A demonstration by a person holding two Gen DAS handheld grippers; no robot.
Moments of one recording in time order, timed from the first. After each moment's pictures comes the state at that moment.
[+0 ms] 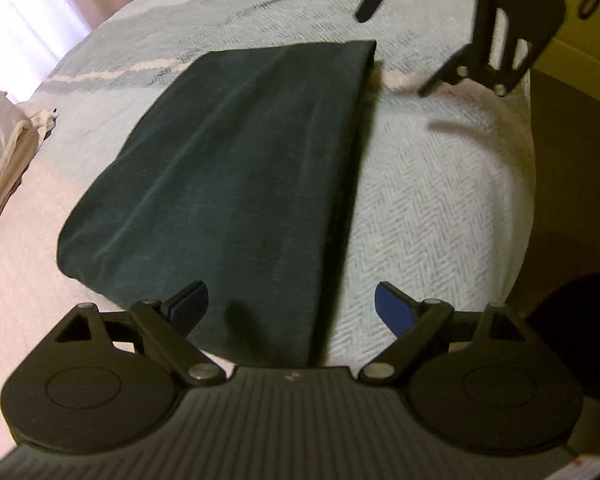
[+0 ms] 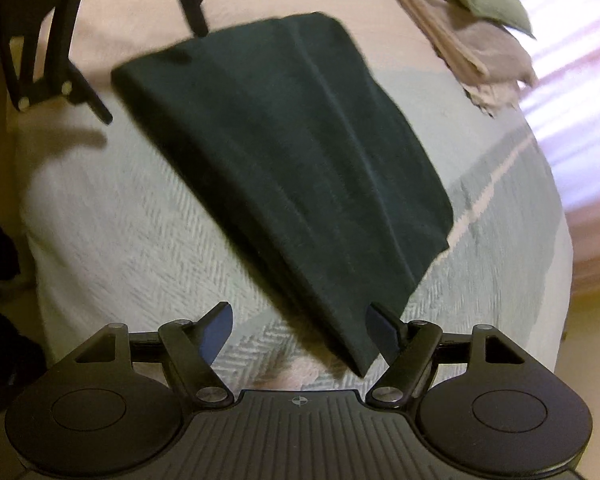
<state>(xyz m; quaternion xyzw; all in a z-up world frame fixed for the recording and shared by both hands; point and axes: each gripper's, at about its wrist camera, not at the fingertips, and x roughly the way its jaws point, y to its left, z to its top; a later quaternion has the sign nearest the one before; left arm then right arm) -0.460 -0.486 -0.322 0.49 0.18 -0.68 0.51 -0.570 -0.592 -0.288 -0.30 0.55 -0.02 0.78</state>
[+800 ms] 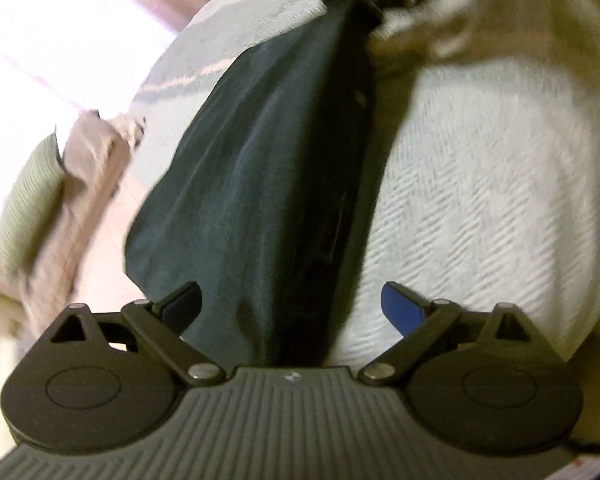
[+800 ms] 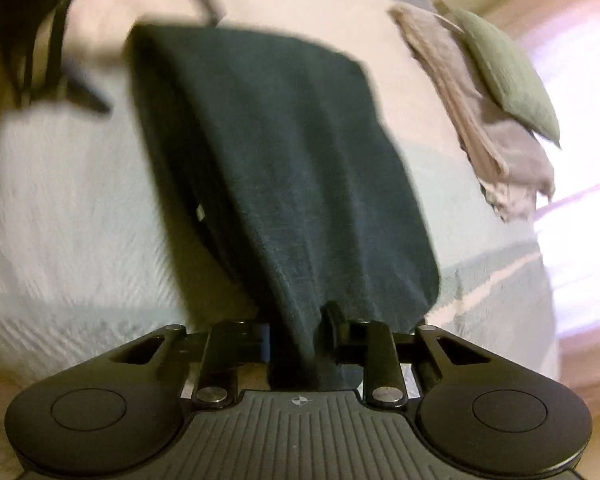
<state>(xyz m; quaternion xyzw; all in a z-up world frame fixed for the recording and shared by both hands) -0.534 -0.491 -0.366 0.57 0.06 -0.53 0.63 -0.558 -0.680 -0.301 -0.37 0.45 0.09 0.81</state>
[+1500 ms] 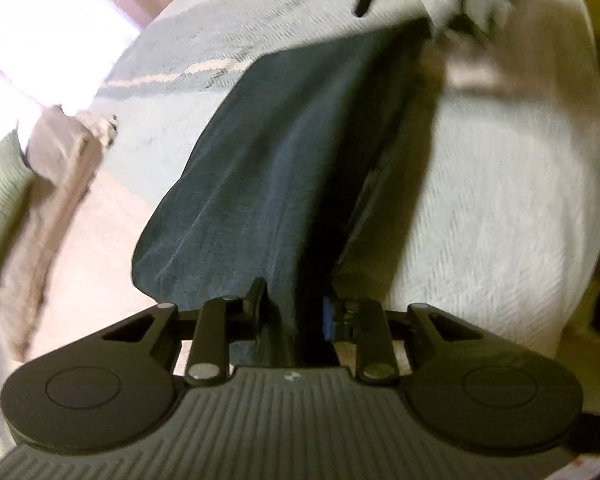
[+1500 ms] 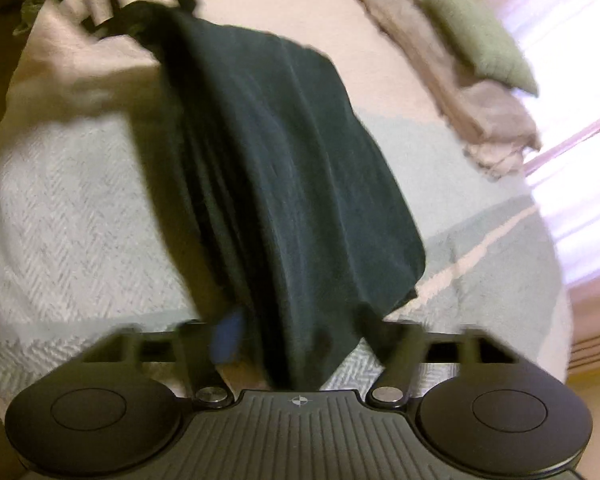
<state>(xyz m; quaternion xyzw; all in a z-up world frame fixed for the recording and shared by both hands) -0.464 -0.519 -0.299 0.53 0.15 -0.60 0.57 -0.594 -0.652 -0.290 -0.33 0.45 0.04 0.83</state>
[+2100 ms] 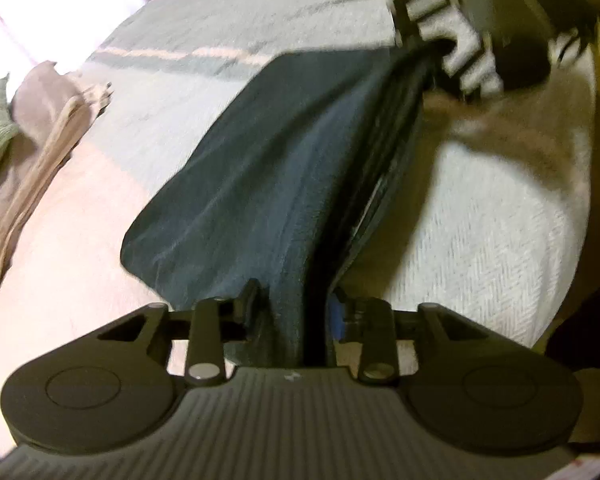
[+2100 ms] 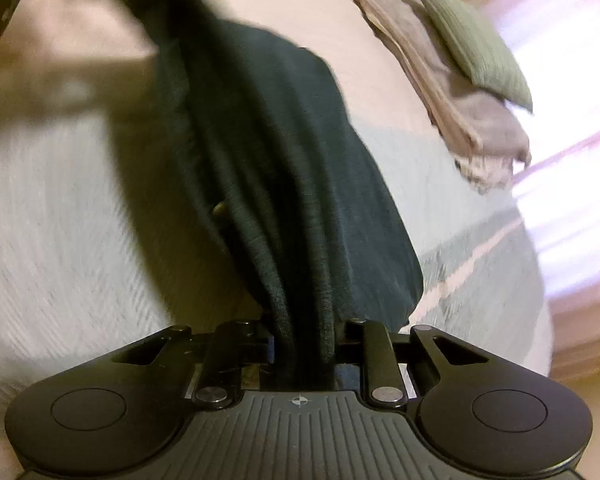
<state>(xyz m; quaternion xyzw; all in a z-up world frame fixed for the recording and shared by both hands) -0.459 -0.513 -0.282 0.50 0.21 -0.61 0.58 -0.559 -0.661 -0.294 -0.35 0.46 0.02 0.82</state>
